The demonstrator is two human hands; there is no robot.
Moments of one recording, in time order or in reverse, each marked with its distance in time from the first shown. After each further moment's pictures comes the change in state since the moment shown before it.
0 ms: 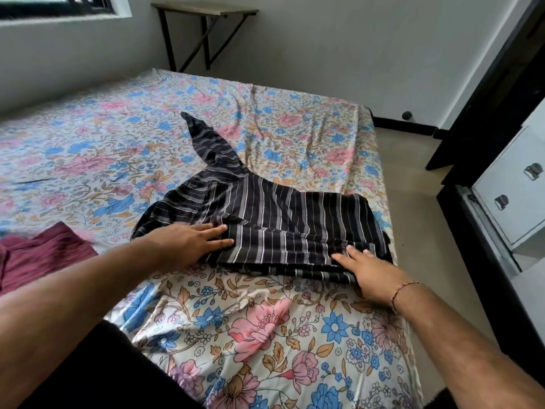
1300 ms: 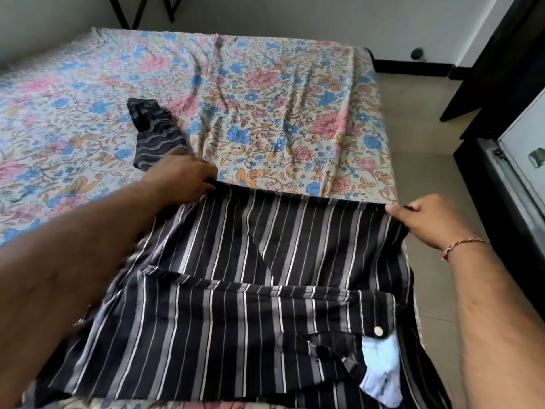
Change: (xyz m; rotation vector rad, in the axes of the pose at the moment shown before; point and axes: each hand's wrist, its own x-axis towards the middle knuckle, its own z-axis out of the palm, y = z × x) left_hand 0.240 -0.067 -0.063 -0.007 0.291 -0.088; right_hand 0.134 0.160 -0.044 0.591 0.399 0.413
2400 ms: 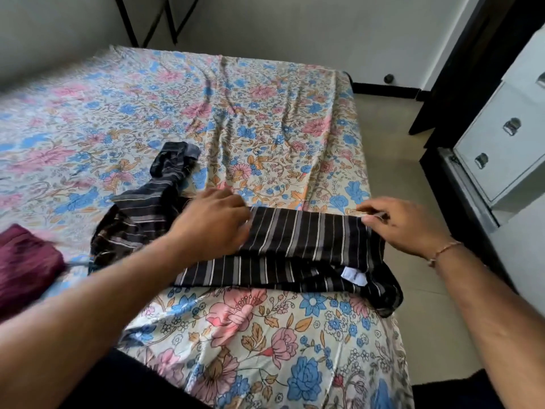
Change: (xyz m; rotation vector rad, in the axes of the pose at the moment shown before) left_hand -0.202 0.140 -0.053 -0.105 0.195 0.108; right_hand -0.172 0.001 -0.027 -0.071 -0.064 -0.539
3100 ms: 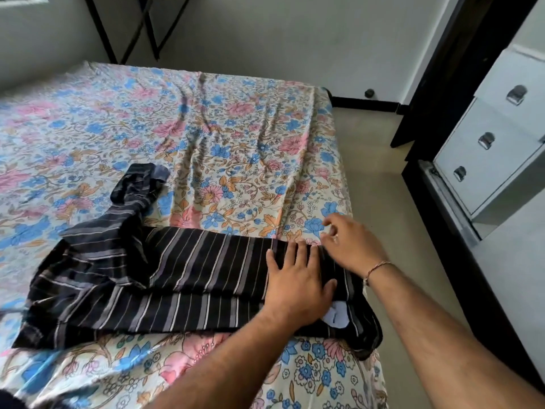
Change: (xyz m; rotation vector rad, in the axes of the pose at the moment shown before) left_hand 0.108 0.197 0.064 -0.384 -0.257 -0.263; right_hand 0.053 0.017 0.047 0.040 0.112 0.207
